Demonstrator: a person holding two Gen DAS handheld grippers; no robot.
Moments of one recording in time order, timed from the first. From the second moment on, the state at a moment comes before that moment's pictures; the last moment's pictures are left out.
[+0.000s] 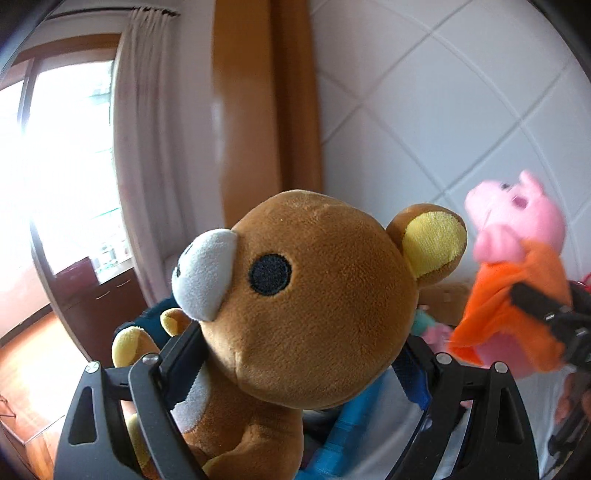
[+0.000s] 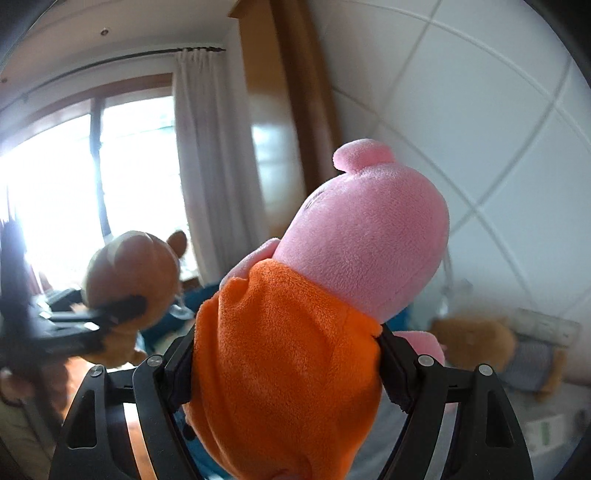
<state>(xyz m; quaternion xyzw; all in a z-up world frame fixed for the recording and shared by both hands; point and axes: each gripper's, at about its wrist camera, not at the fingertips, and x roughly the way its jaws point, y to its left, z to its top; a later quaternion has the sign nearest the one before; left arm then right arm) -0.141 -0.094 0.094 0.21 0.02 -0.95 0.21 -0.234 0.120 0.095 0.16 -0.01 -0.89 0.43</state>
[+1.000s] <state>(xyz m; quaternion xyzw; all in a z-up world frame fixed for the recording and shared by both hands) -0.232 -0.315 -0.014 0.36 0.05 -0.91 0.18 -0.265 -0.159 0.012 0.35 0.06 -0.85 0.40</state>
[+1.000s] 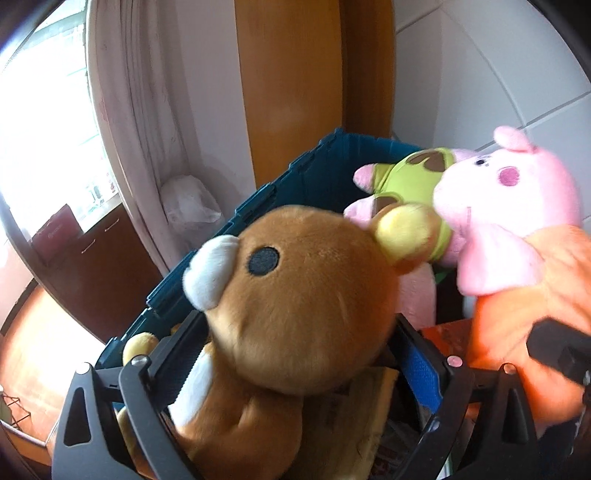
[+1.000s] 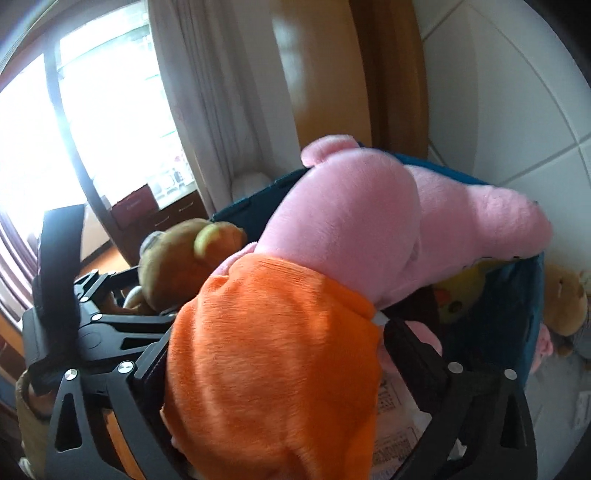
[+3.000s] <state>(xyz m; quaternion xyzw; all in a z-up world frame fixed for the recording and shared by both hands) -0.105 0.093 -0.025 0.31 0.04 -0.95 0.04 -0.137 0.308 -0.039 0.30 -0.02 -0.93 0.21</state>
